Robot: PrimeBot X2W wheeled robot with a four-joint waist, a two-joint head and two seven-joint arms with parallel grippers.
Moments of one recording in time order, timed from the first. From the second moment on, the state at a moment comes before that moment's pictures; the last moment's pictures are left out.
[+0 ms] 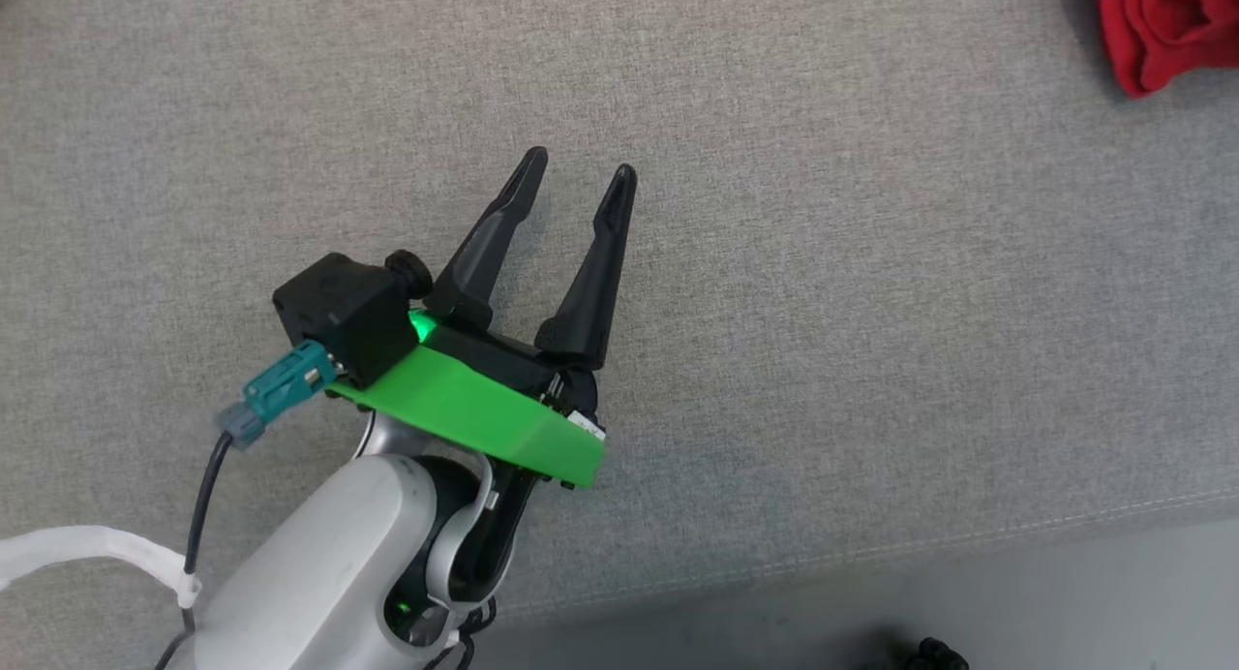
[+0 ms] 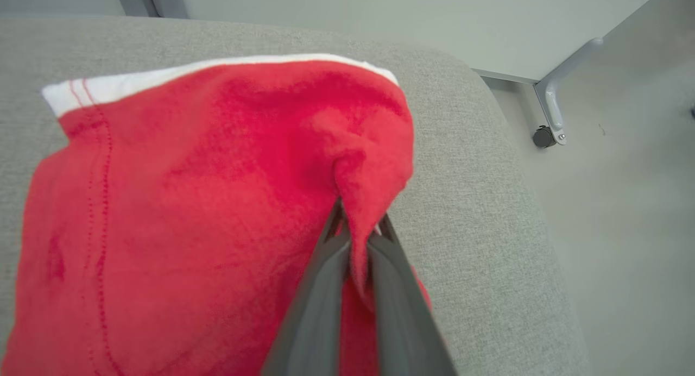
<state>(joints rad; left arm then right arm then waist) -0.53 0.29 -0.71 -0.19 -0.84 0.24 -0.10 -1.36 -0.62 0.67 1.08 0.71 0.13 0.17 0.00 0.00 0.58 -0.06</state>
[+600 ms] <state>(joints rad) -0.57 0.30 -0.73 -0.25 -0.81 0.27 -0.07 -1.47 -0.66 0.66 1.23 0.57 0.13 0.06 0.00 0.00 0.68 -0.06</state>
